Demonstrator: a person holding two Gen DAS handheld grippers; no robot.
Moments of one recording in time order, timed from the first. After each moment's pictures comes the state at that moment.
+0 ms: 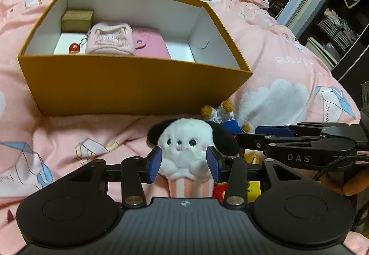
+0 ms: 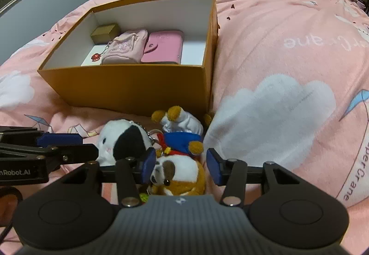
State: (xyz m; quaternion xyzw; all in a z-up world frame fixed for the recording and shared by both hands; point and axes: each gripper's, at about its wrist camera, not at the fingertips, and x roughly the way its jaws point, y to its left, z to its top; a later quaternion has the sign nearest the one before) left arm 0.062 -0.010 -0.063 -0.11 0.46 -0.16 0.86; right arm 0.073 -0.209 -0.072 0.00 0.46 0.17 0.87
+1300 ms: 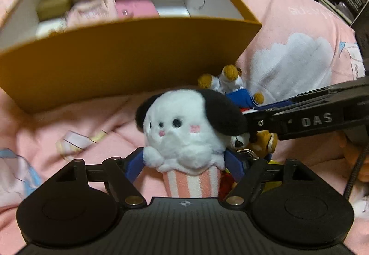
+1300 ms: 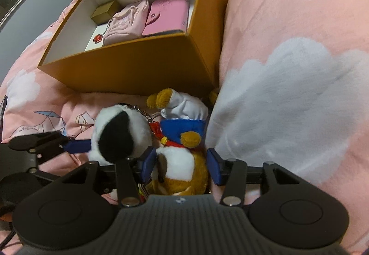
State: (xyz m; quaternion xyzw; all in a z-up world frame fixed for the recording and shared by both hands) left arm 0.071 -0.054 -0.093 0.00 0.52 -0.13 0.85; right arm 0.114 -0.230 -0.102 0.06 0.55 0.24 0.80
